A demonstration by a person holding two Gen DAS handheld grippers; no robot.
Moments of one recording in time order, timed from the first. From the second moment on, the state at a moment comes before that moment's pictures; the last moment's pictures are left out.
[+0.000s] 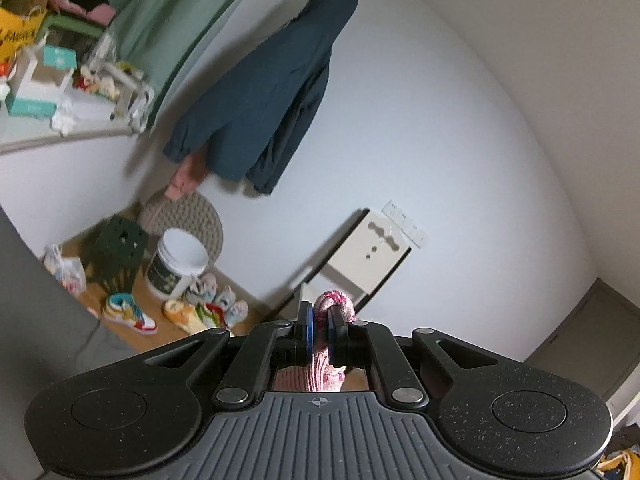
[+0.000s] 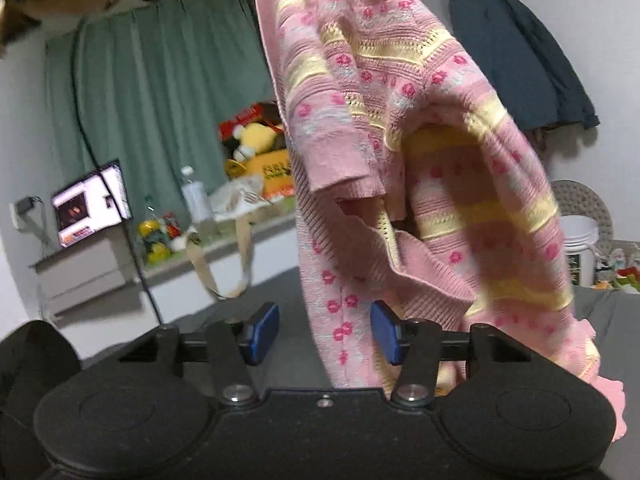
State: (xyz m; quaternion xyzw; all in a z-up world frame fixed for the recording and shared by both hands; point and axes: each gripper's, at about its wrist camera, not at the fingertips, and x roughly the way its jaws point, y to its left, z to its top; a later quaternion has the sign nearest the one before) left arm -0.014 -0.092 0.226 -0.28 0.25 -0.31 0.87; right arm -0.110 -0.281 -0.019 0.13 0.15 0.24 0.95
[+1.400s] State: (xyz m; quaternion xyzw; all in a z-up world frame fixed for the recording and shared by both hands) left arm -0.014 -0.012 0.187 -0.35 0.23 -0.25 0.87; right arm -0.119 -0.285 -0.004 -0.02 0.09 0.02 1.00
